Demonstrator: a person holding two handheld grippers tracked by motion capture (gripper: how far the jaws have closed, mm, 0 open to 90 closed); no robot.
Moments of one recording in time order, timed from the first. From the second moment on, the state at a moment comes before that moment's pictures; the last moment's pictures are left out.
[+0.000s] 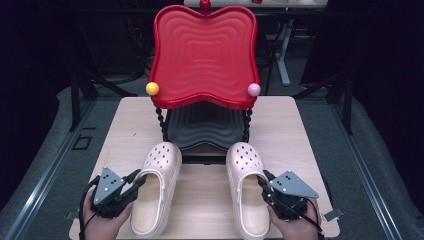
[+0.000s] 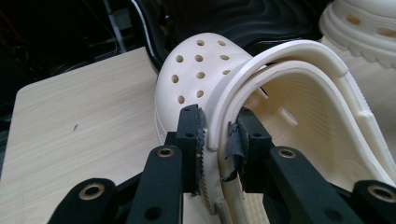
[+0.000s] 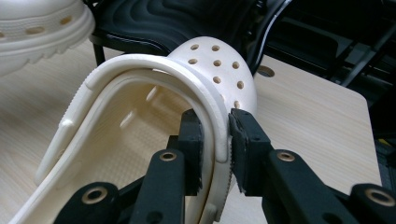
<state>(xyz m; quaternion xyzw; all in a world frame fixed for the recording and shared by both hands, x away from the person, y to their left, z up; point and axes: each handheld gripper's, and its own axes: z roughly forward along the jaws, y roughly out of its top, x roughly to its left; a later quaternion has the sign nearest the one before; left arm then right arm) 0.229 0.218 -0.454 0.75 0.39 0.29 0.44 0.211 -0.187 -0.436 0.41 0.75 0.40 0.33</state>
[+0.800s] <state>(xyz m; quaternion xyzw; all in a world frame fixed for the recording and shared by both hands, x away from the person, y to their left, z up) 0.284 0.154 -0.429 0.76 0.35 0.35 0.43 0.269 -0.140 -0.419 0.39 0.75 0.40 0.36</state>
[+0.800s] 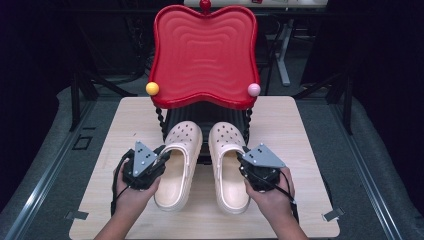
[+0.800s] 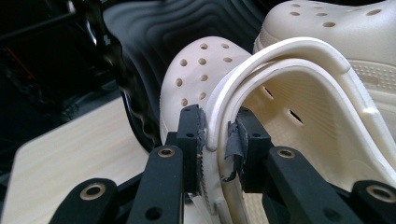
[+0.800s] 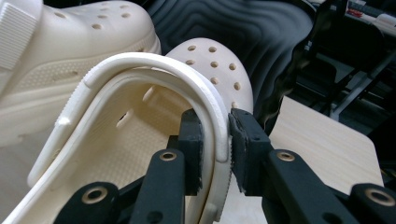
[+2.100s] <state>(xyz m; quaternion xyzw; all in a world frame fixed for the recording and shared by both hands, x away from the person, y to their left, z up) 0.354 0.112 -0.438 0.72 0.39 0.38 0.43 0.354 -0.111 -0.426 0.41 0.73 0.40 0.37</state>
